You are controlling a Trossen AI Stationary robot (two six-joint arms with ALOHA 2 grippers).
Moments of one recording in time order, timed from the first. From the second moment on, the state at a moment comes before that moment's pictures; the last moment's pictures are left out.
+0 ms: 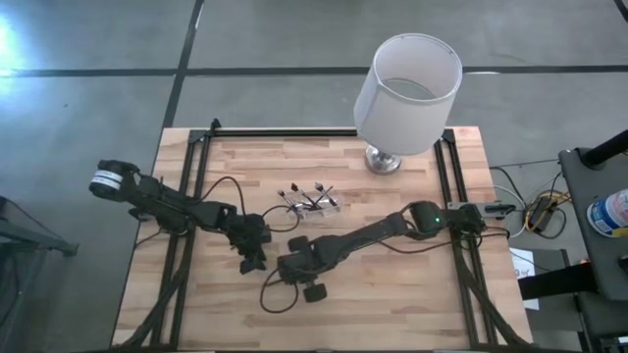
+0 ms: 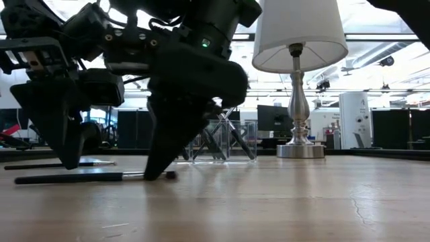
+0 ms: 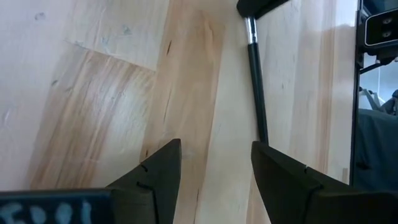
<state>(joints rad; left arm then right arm) -0.17 1.35 0.44 0.03 0.39 -0.60 0.28 2.46 1.98 -0.77 0.01 -0.03</state>
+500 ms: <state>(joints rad) -0.17 1.35 0.44 0.26 0.39 -0.64 0.28 2.45 2.05 -0.83 0.10 -0.03</state>
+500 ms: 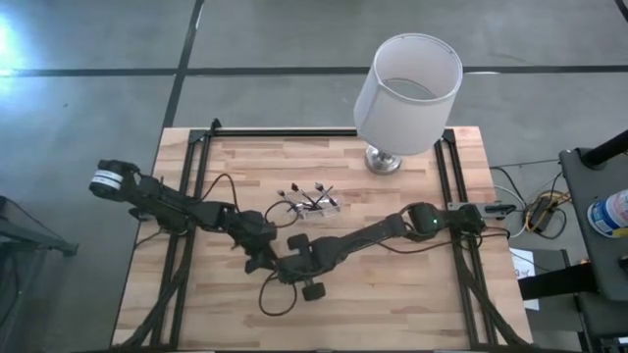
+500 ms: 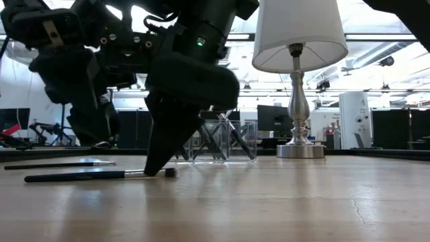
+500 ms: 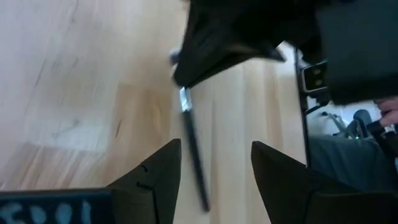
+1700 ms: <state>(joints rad) -0.25 1.65 0.60 0.18 0.22 -0.55 0.29 2.42 2.07 -0.87 0.17 -0.02</state>
